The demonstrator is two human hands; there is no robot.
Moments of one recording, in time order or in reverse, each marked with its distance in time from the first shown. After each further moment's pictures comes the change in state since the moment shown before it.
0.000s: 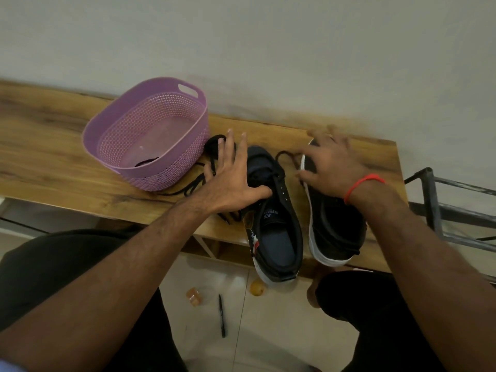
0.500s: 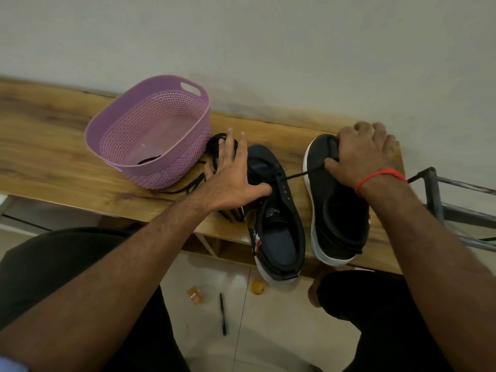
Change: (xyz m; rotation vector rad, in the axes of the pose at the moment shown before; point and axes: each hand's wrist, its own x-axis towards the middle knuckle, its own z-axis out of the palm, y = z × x) left_hand -0.001 0.000 -0.004 0.008 -0.013 -0.033; right_hand -0.002 0.019 -0.009 -0.049 0.081 0.352
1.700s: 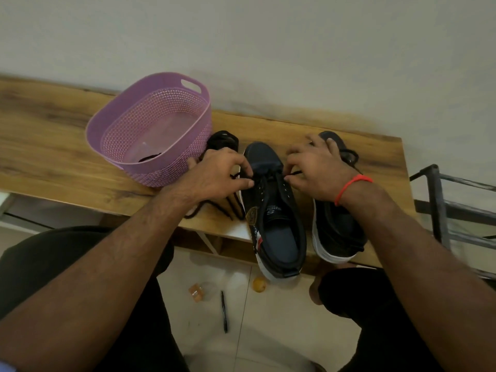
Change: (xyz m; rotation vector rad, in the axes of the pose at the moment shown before) left_hand -0.002 -0.022 -0.023 0.097 -0.005 0.027; right_hand -0.014 -0.041 0.011 0.119 -0.172 -0.475
